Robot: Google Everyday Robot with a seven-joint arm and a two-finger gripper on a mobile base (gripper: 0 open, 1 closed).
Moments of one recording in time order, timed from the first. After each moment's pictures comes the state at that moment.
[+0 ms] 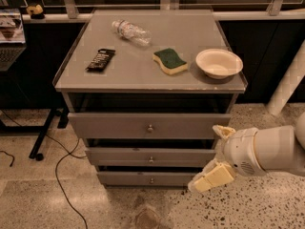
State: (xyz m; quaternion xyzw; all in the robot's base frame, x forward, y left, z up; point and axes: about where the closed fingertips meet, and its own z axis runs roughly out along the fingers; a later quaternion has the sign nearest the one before) arm 0.409 -0.141 0.771 -0.45 0.81 0.19 0.33
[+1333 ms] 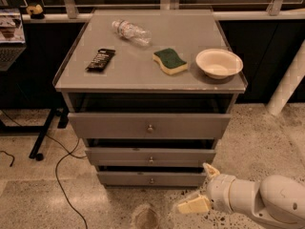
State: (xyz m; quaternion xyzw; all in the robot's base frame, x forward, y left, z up) arm 0.408 -0.134 0.601 -0.34 0.83 0.24 0.38
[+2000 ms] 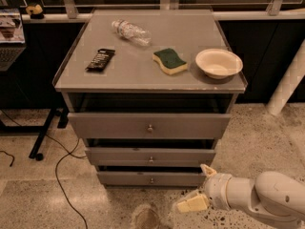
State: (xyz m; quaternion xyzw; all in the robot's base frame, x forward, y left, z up) arm 0.416 -0.133 0.578 -0.34 0.83 0.26 0.36
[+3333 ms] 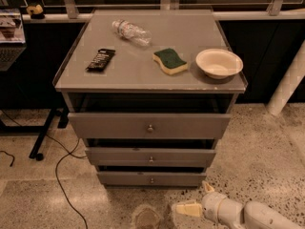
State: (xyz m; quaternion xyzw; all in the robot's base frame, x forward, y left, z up) arm 0.443 -0.158 0.431 -0.20 0.85 0.28 0.41
